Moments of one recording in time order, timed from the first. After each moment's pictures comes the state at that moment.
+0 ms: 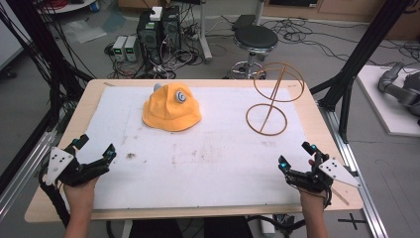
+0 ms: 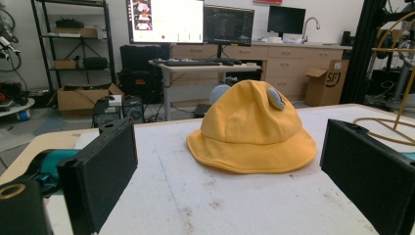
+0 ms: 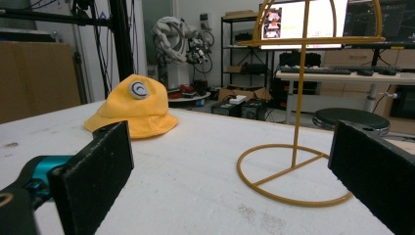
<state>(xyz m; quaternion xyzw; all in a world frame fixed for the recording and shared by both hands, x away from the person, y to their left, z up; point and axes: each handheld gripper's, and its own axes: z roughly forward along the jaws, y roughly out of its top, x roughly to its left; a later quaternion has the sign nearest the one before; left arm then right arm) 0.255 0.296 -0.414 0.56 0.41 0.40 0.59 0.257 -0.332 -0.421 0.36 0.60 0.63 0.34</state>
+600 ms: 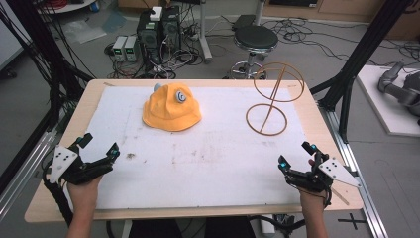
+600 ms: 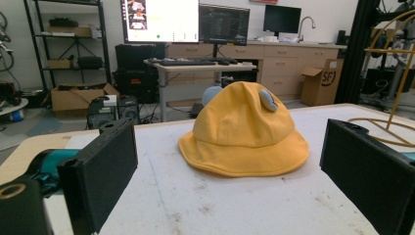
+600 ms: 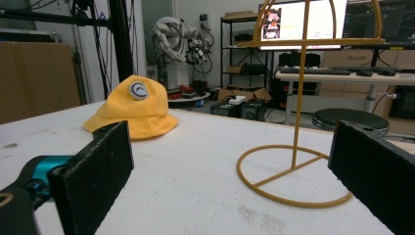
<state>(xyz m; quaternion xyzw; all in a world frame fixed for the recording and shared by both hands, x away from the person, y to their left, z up) 0.260 0.284 -0.409 0.57 0.40 0.40 0.59 0.257 -0.331 -0.420 0.36 0.60 0.63 0.34</state>
